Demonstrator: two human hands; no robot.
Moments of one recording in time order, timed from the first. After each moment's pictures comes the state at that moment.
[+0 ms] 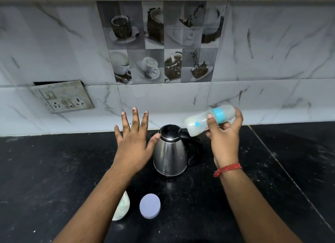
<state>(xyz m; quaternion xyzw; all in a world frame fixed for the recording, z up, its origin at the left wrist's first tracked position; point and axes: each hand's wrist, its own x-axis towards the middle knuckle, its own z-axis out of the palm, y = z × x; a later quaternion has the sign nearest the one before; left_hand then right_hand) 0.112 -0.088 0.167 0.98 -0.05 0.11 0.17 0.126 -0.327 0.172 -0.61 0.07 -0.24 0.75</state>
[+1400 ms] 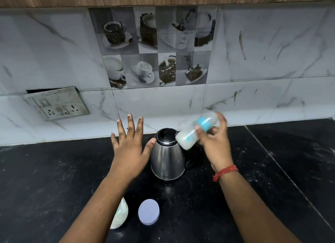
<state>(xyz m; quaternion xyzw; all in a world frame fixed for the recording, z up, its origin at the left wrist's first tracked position) 0.117 -0.086 0.158 0.97 -0.05 0.12 0.20 0.130 -0.329 0.159 -0.69 0.06 -0.20 0.70</state>
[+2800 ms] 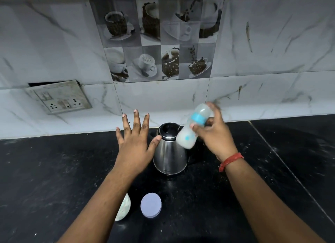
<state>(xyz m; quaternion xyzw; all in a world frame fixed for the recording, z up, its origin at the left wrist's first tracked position) 0.115 -0.090 0.156 0.98 -0.06 0.11 0.17 0.137 -0.332 0.173 -0.78 0.01 -0.13 0.61</state>
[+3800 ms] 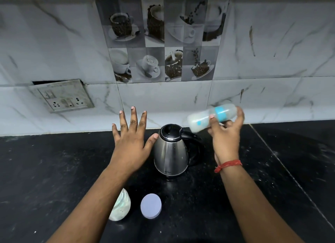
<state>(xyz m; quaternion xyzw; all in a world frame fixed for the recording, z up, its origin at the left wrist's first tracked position) 0.120 -0.077 0.162 0.98 -0.06 0.12 0.15 0.137 -0.326 0.170 -0.60 0.07 -0.25 0.76</state>
